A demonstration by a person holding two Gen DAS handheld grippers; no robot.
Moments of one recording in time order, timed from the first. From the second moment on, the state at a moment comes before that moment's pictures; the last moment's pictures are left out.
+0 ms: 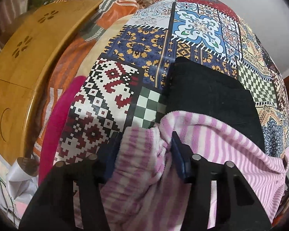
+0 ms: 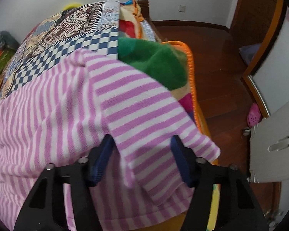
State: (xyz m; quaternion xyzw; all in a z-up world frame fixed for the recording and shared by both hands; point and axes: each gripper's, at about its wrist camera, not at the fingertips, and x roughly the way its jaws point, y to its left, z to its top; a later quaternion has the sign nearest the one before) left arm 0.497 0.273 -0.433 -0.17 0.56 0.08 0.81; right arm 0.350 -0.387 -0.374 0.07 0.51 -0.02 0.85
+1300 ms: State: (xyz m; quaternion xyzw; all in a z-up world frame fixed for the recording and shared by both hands) left arm 0.334 0.254 -0.228 -0.10 0.39 0.08 0.91; right arm 0.257 -0.401 -0.221 0.07 0.34 -0.07 0.94
